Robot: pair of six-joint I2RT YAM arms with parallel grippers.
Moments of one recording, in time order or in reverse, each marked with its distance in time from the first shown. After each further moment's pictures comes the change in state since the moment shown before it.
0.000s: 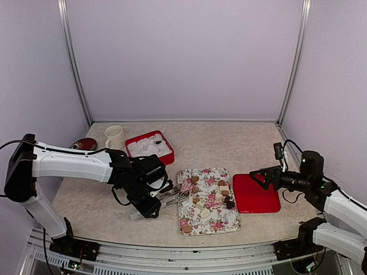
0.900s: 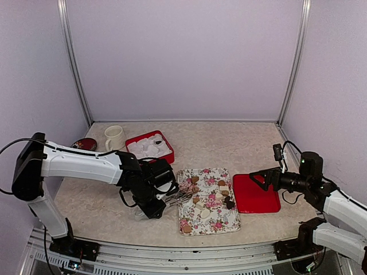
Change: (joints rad) left arm -0.038 0.089 0.057 -0.003 -0.055 0.028; right arm 0.000 0.006 -0.010 -0.002 0.000 0.000
